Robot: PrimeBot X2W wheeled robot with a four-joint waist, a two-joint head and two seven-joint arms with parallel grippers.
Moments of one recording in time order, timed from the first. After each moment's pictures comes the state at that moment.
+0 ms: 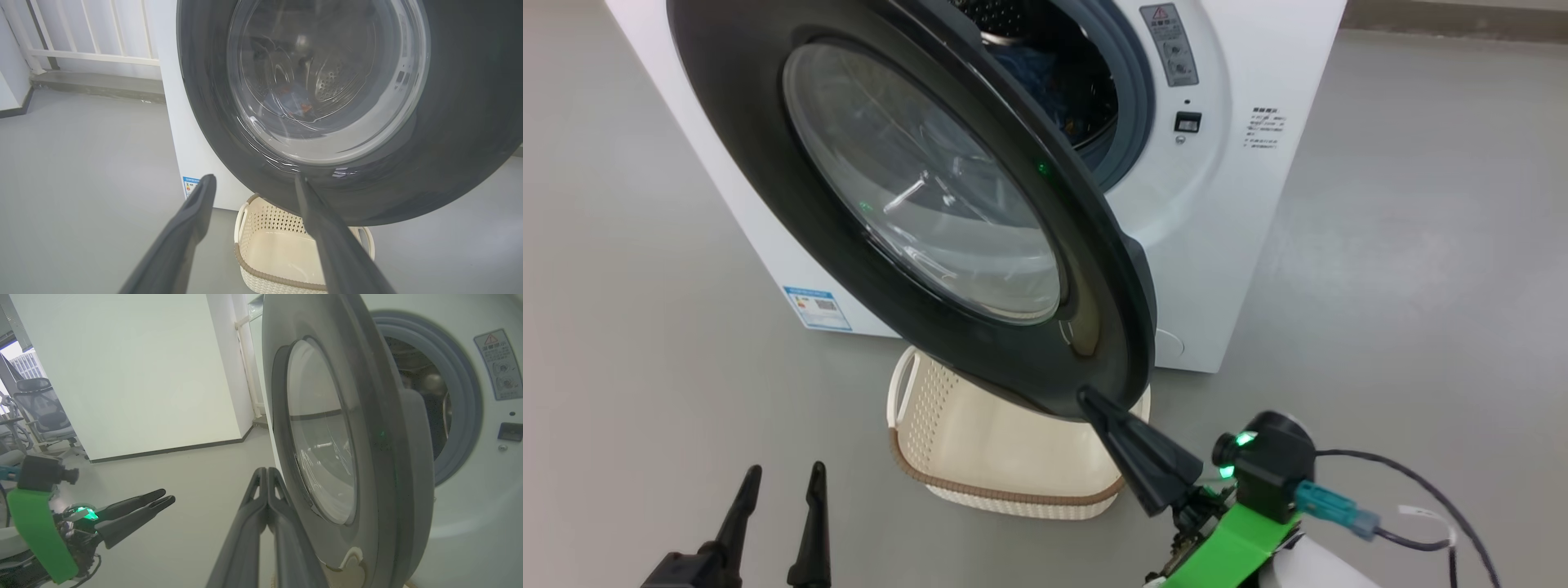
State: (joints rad) left arm -0.02 0.08 -0.03 0.28 -0.25 -0.13 -0.25; right arm -0.28 -0.16 0.65 0.11 0.46 0.13 -0.26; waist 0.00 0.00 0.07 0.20
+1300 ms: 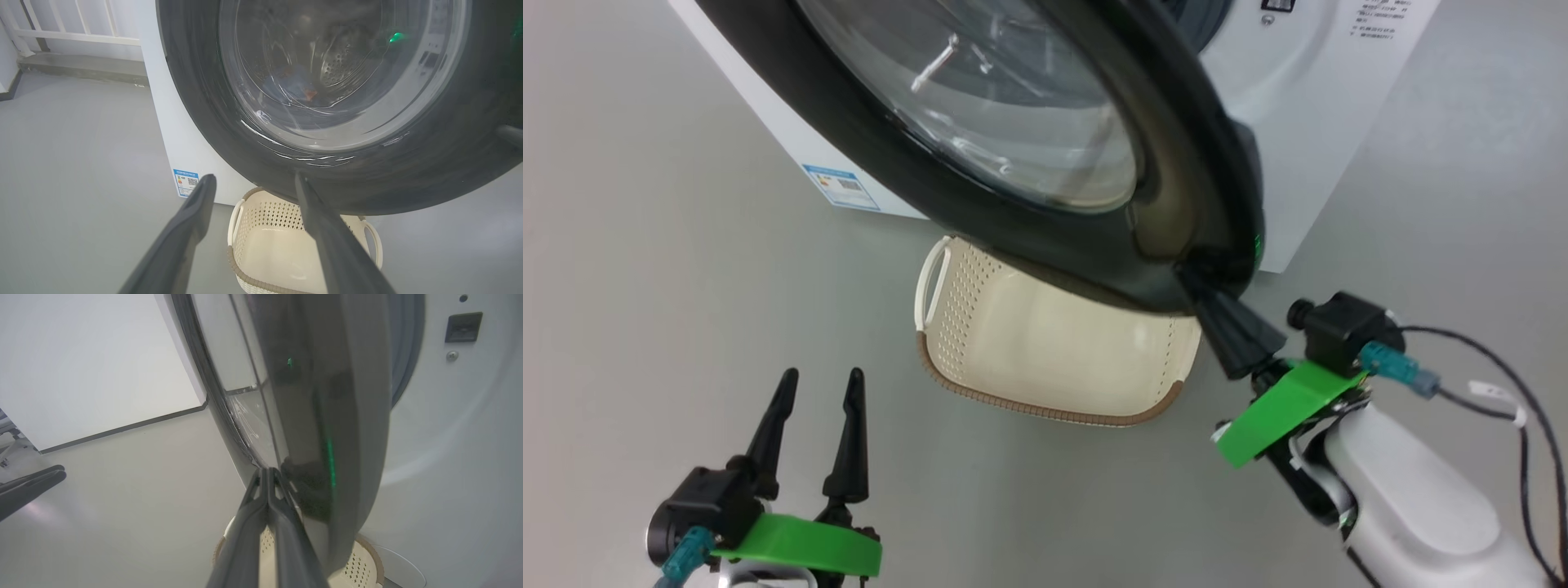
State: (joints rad) left arm -0.17 0.04 -0.09 0.26 -0.27 -0.13 -0.25; right arm -0.49 -0.21 0.55 0.39 0.49 0.13 -0.26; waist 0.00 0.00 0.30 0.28
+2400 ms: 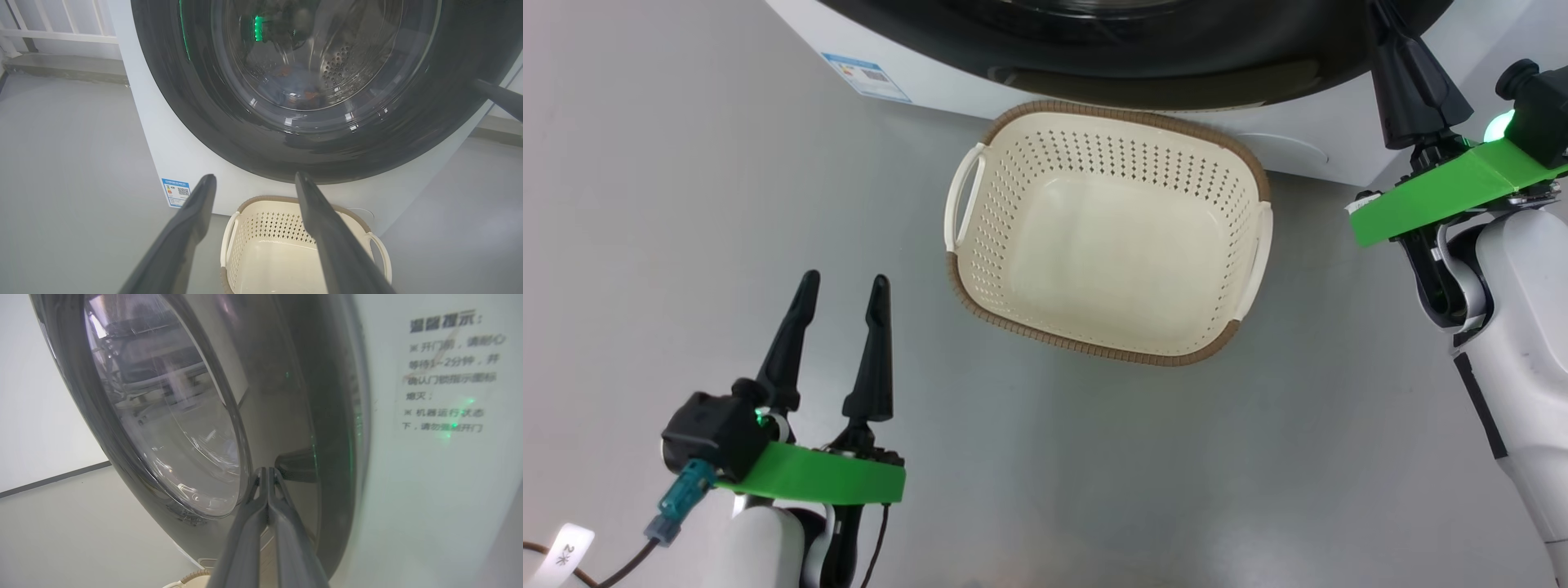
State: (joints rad) left arm -0.31 0.03 -0.16 0.20 -0.33 -0.13 -0.26; right arm -0.79 -0.28 0.28 0.46 0.44 0.14 -0.26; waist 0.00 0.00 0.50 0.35
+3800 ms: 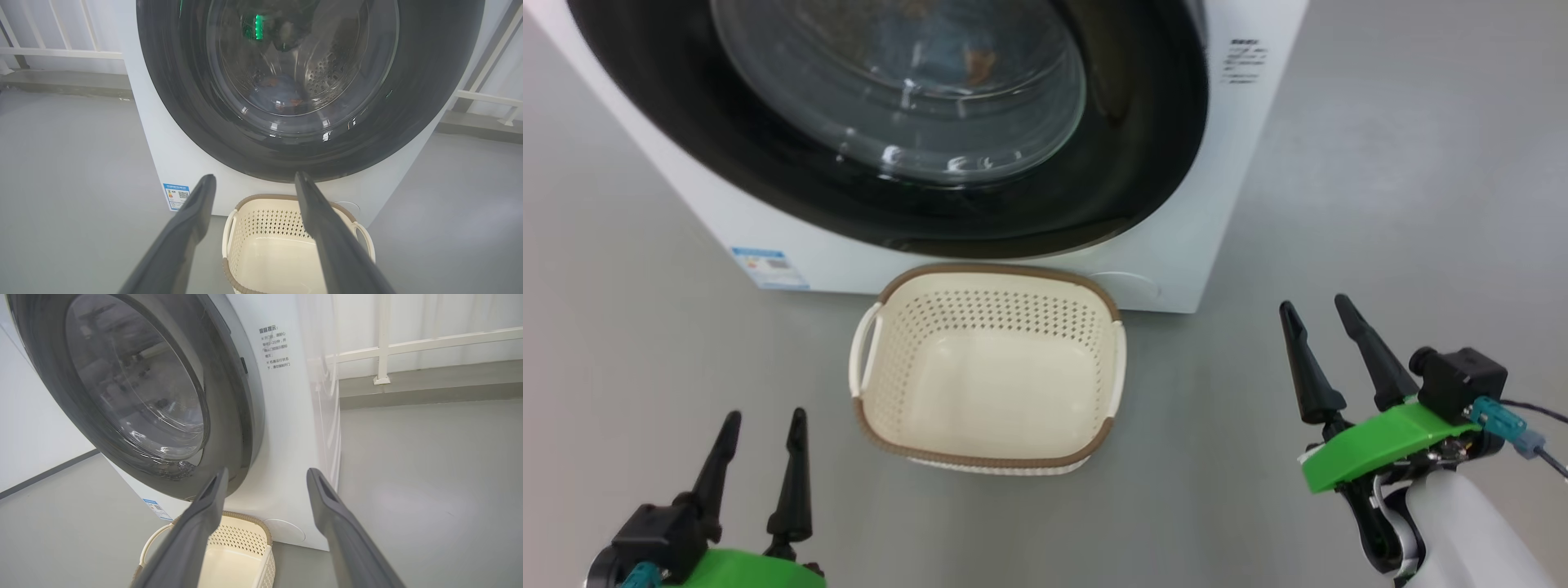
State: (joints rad) left arm -0.12 0.11 -0.03 0.29 -0.28 -0.13 -0.26; right arm -0.30 -0.15 0.19 0.41 0.45 0.13 -0.26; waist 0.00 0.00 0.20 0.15
